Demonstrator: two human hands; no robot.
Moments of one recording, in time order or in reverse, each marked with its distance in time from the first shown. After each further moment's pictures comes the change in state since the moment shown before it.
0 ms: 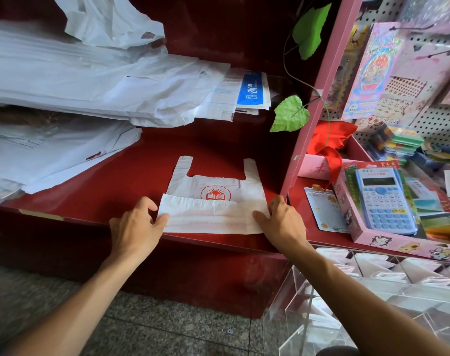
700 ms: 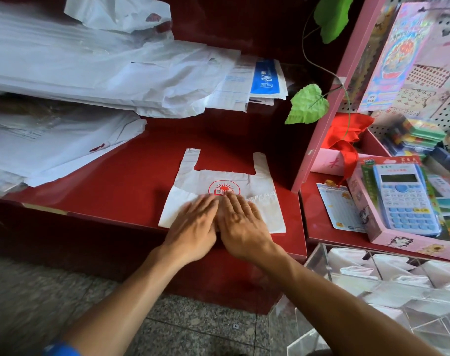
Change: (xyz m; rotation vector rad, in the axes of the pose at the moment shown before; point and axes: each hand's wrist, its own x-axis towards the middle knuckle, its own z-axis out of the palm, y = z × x) left_hand -0.004 0.038 0.055 0.091 -0.193 0.632; right_hand -0.013 -0.050 0.066 -0.295 -0.314 -0.410
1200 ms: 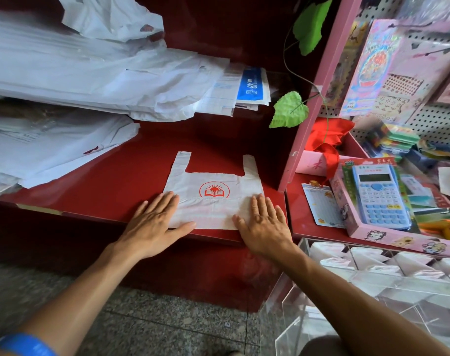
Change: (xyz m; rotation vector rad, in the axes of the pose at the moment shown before) left_hand -0.027 -0.038 -0.040 0.101 -0.333 -0.260; right_hand -0.035 0.041 -0.026 -0.076 -0.053 0.268
